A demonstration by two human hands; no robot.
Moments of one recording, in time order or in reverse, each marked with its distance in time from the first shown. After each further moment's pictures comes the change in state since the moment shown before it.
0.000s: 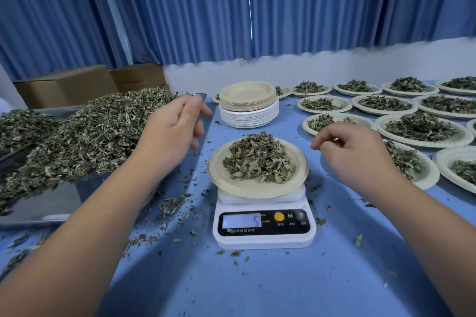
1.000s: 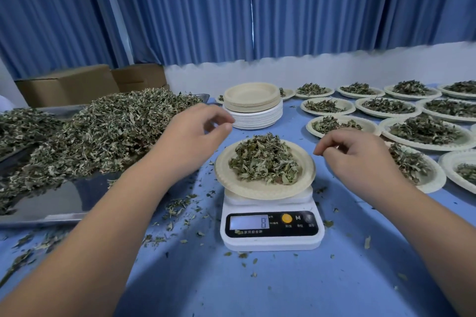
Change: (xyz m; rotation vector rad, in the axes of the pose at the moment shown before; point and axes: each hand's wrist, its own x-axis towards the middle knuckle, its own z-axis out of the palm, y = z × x) left_hand -0.003 0.008 -0.002 0.298 -0.184 0.097; right_hand -0.004 -0.005 0.008 -0.015 -0.028 -0.007
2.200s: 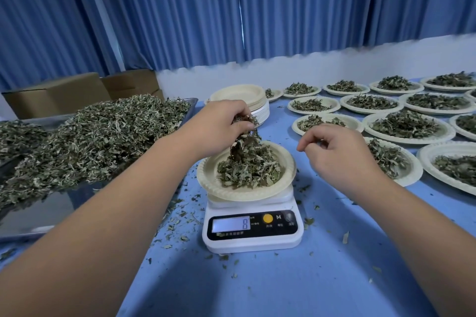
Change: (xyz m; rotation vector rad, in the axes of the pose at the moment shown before) left_hand 0.053 0.031 0.037 0.143 -0.240 0.117; right_hand 0.003 0.006 -0.007 0.028 0.014 -0.038
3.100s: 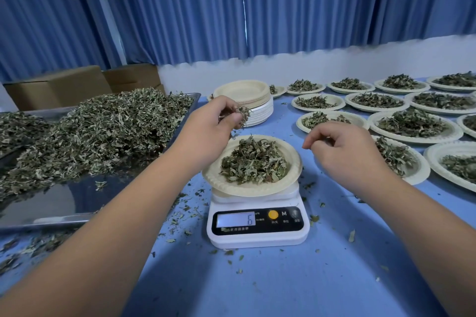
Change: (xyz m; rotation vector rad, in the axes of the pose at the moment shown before) left_hand -0.031 -0.002 0.011 -0.395 0.242 -0.159; right_hand 0.001 0.002 0.002 -0.027 -0.002 0.003
